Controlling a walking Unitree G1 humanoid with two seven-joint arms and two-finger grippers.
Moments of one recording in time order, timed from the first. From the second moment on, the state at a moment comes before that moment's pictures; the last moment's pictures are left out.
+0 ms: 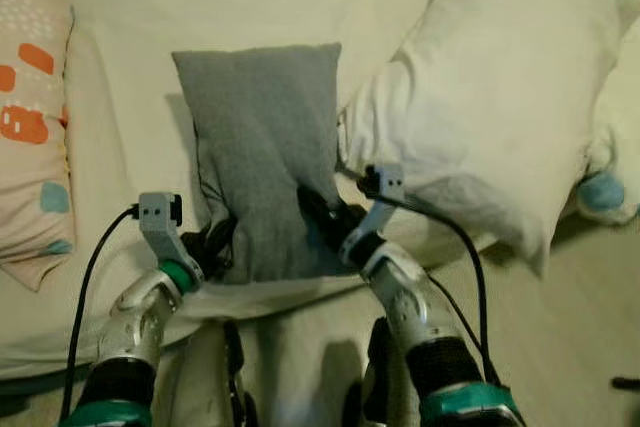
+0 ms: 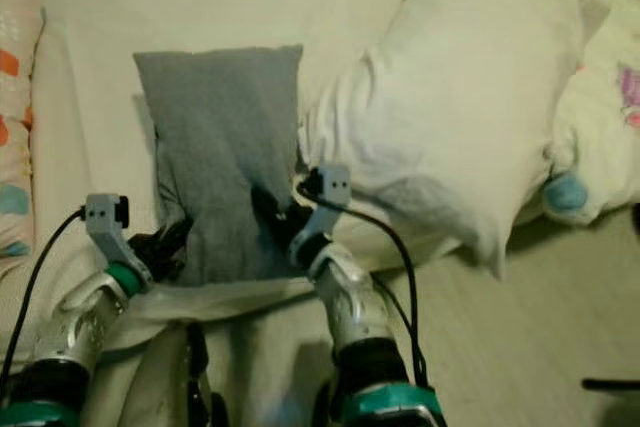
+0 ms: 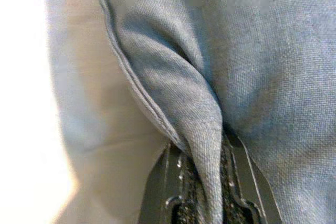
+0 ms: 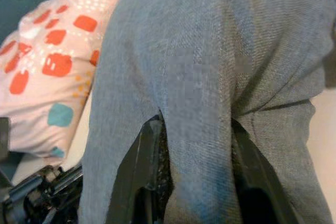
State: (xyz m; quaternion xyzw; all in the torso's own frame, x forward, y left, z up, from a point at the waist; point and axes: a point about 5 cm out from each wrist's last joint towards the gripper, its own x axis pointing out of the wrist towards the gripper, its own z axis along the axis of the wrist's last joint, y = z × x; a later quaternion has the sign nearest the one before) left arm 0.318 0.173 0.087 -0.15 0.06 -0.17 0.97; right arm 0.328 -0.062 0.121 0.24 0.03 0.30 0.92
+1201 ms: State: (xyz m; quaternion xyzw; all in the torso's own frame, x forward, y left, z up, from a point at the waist) left arm 0.310 0.144 0.150 -0.05 -0.04 -0.13 0.99; right arm 0.326 -0.074 0.143 0.20 -0.02 0.22 0.95
